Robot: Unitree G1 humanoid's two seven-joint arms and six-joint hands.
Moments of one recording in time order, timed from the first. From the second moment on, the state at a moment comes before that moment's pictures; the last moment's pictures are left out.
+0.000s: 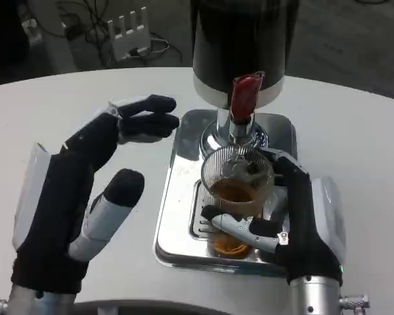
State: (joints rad) left arm -0.01 0.15 0.08 -0.36 0.09 -0.45 -0.08; right arm -0.23 0.06 0.25 0.01 -0.56 -0.01 -0.48
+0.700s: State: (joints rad) left arm 0.03 0.34 0.12 -0.18 0.17 -0.59 -0.14; right arm -0.06 0.05 0.30 -0.20 -0.56 -0.01 -0.37
